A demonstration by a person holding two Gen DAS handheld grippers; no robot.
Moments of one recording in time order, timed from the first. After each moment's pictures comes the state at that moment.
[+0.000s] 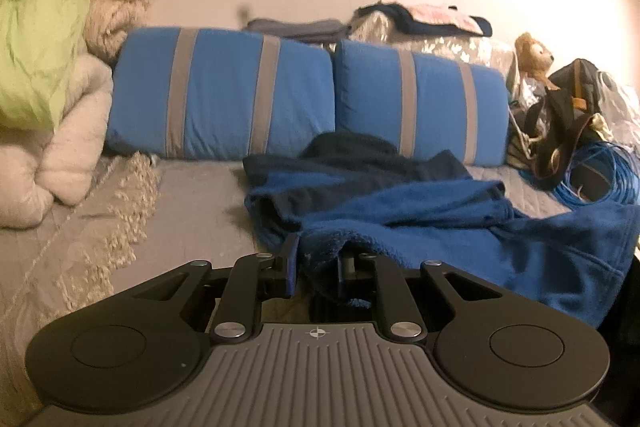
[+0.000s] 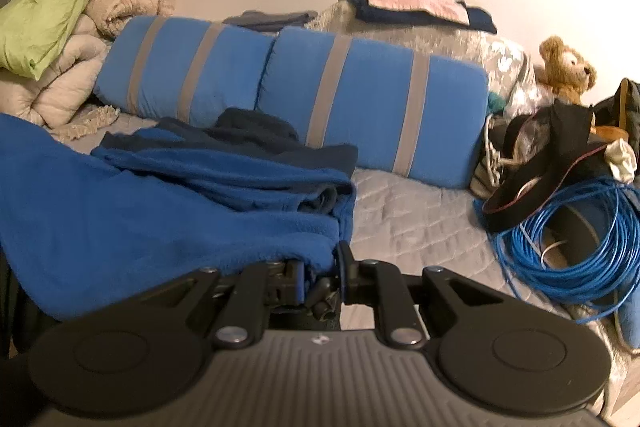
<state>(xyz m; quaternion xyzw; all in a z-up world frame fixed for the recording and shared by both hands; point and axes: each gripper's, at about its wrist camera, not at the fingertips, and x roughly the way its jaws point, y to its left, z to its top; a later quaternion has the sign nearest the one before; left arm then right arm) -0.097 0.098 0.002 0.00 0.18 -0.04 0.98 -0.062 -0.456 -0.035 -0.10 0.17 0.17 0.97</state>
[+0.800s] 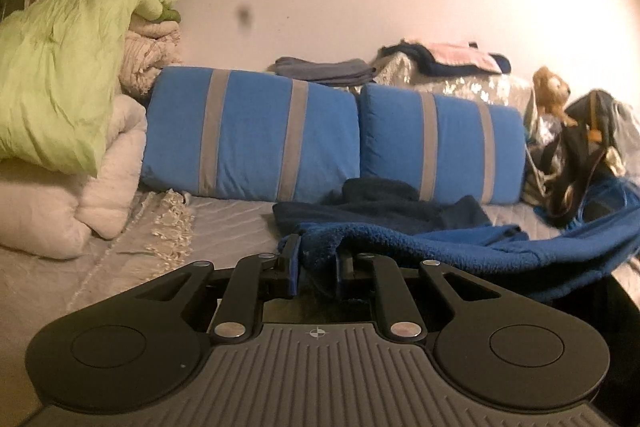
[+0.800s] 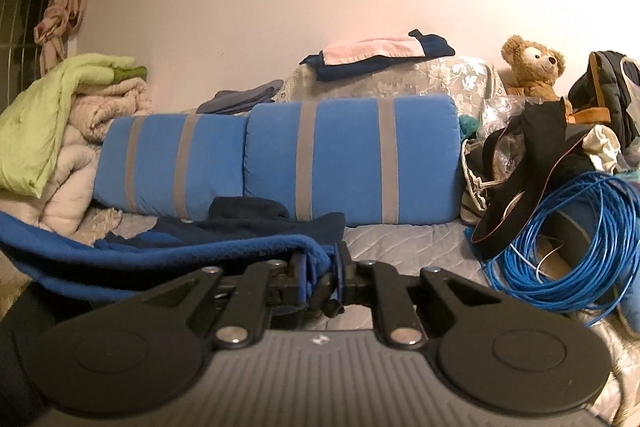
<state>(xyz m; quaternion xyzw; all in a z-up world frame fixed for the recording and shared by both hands) -0.122 0.110 0.055 0.00 0.16 -0.01 0.99 -0.064 -0.518 0.029 0.02 0.13 0.17 0.98</state>
